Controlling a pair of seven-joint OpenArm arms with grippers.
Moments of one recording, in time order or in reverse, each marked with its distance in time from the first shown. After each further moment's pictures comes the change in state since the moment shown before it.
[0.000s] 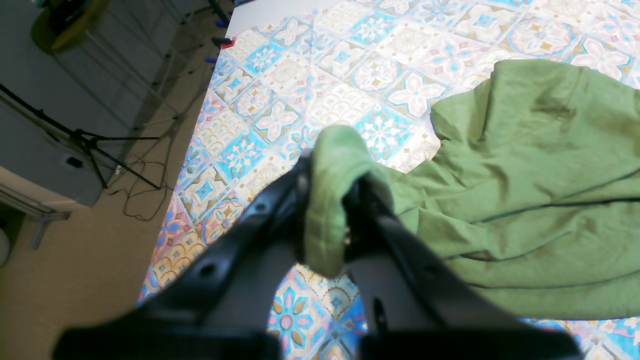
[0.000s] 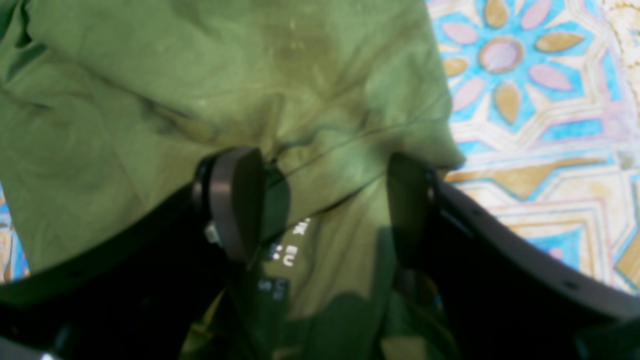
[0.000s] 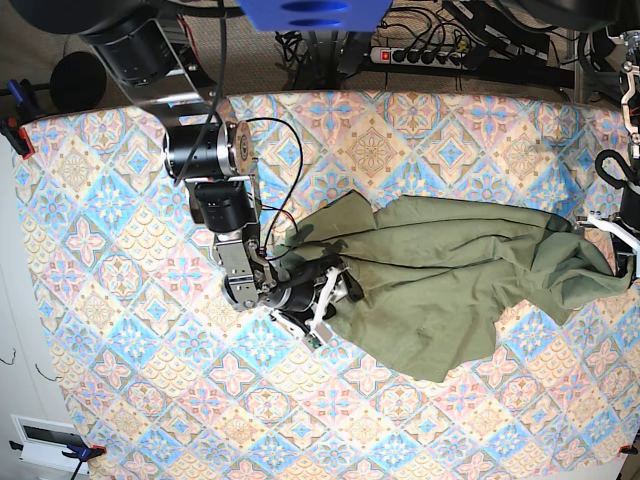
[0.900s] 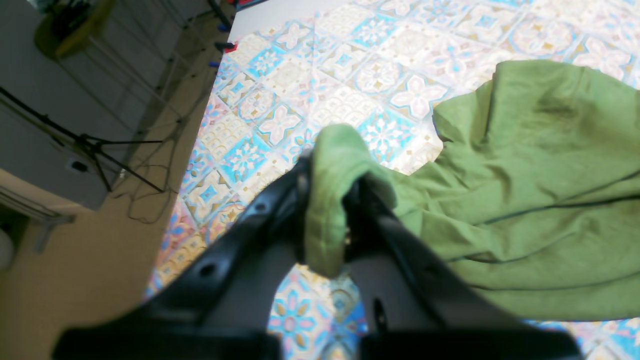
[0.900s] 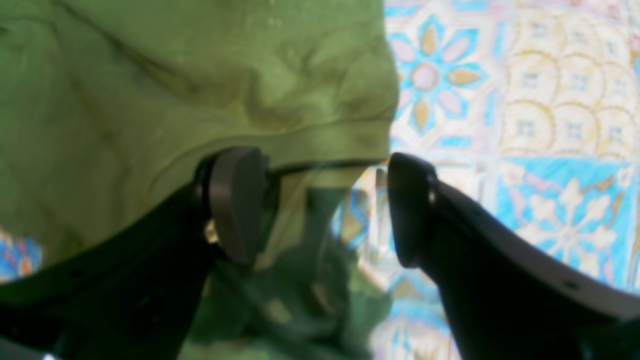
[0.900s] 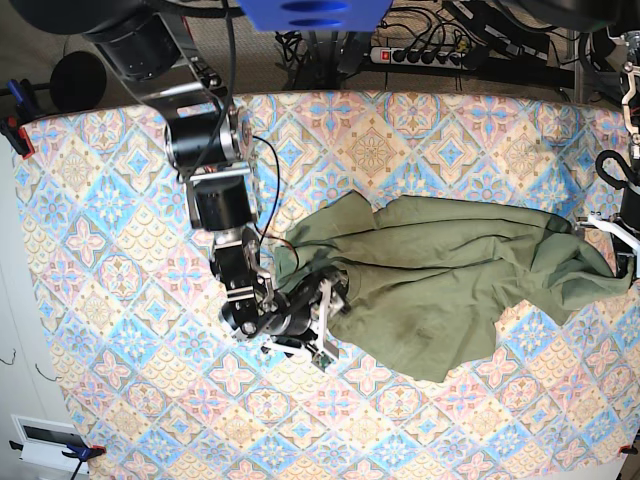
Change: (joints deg) left arm 0.0 0.0 0.0 0.0 0.0 0.0 -0.1; right arm -1.9 0.0 -6.1 20.0 -0.1 0.2 -18.2
